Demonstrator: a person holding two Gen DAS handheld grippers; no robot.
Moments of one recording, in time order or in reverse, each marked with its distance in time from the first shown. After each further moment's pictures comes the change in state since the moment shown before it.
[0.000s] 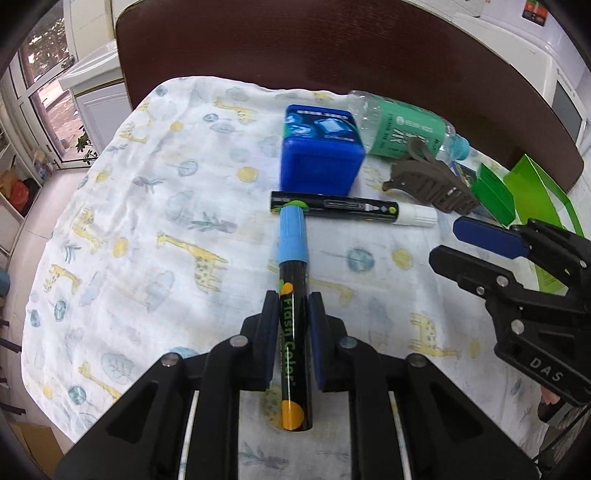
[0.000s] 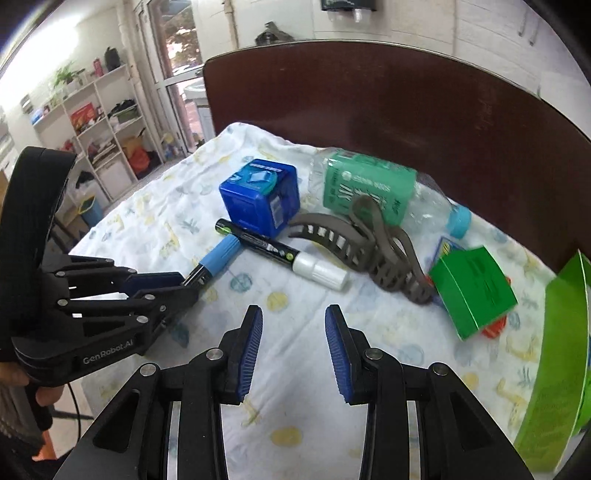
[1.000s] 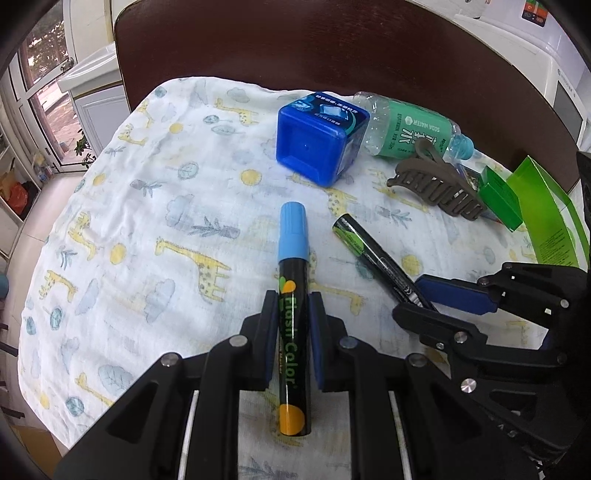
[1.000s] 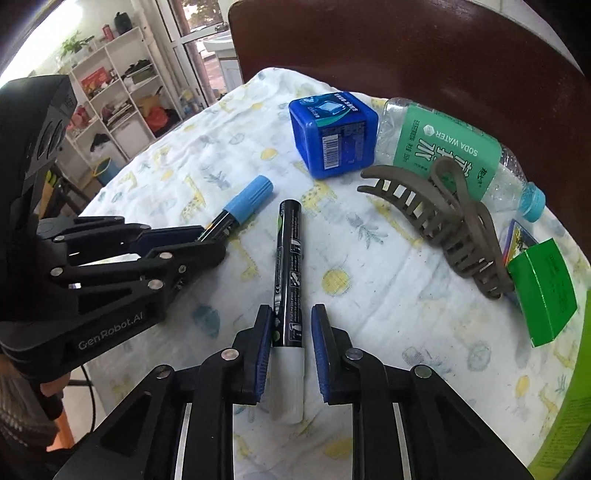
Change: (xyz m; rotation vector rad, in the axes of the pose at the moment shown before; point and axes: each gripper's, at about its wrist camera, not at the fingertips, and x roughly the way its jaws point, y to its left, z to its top) left arm 0.013 -0.002 0.003 0.019 -0.026 -0.001; right arm 0.034 0.025 -0.002 -0.024 0.172 0.072
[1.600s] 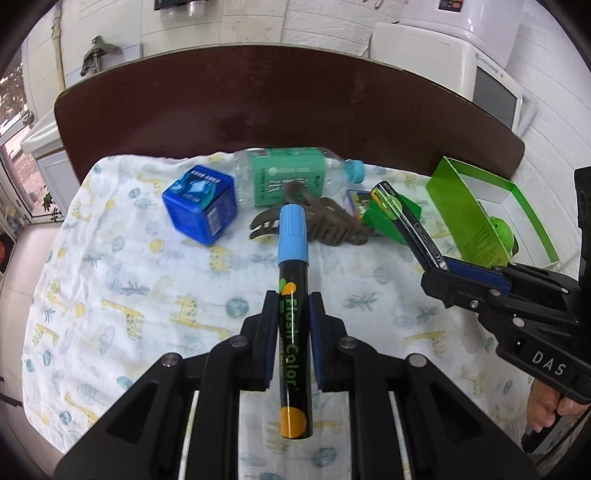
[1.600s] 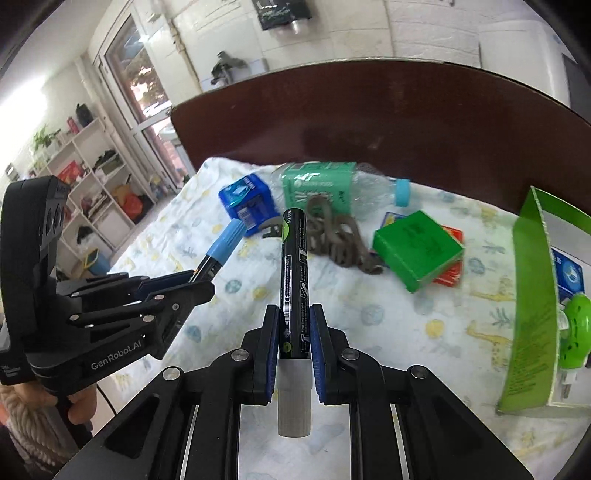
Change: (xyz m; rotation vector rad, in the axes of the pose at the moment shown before) left arm -0.055 -0.090 0.016 0.146 -0.097 -0.125; right arm -0.095 -0.060 -0.040 0.289 -0.248 -0.023
